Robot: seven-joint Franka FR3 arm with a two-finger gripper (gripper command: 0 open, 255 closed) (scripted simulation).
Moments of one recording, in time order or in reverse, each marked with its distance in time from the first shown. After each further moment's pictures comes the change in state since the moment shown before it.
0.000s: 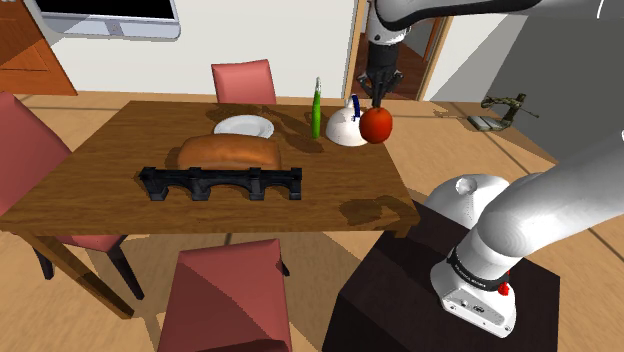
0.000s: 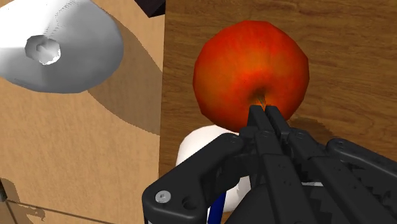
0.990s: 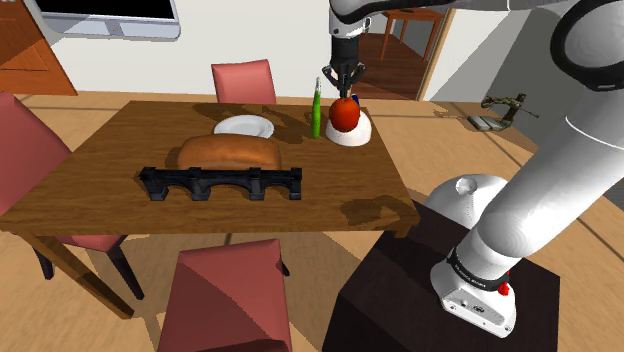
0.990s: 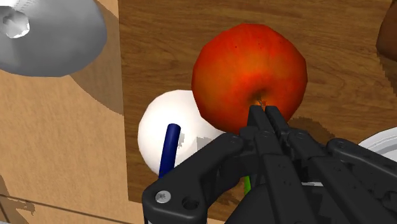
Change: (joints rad) arm 0.017 0.335 0.043 0.339 -0.018 -0.012 0.067
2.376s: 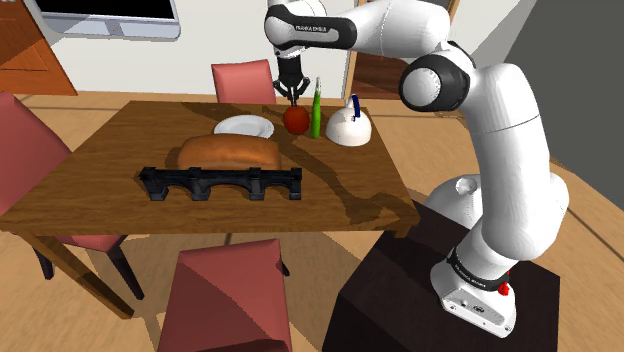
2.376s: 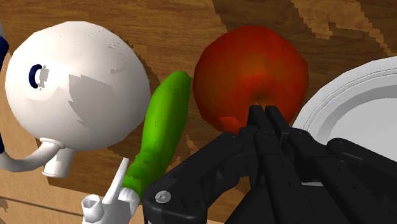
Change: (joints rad) arm 0.098 0.727 0.015 0.826 -0.076 -0.113 0.081
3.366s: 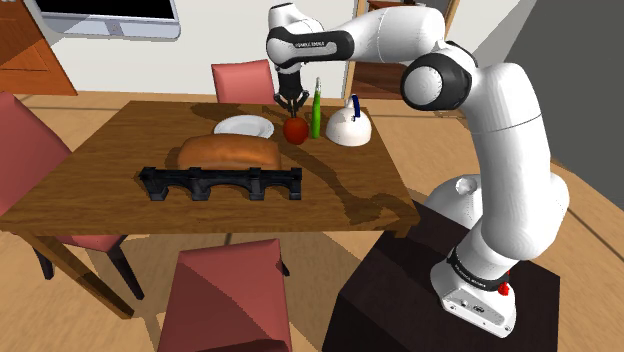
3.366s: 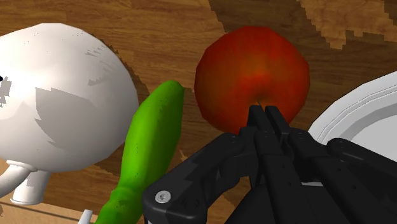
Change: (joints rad) arm -0.010 -0.009 0.000 -0.135 -0.002 0.126 0.014
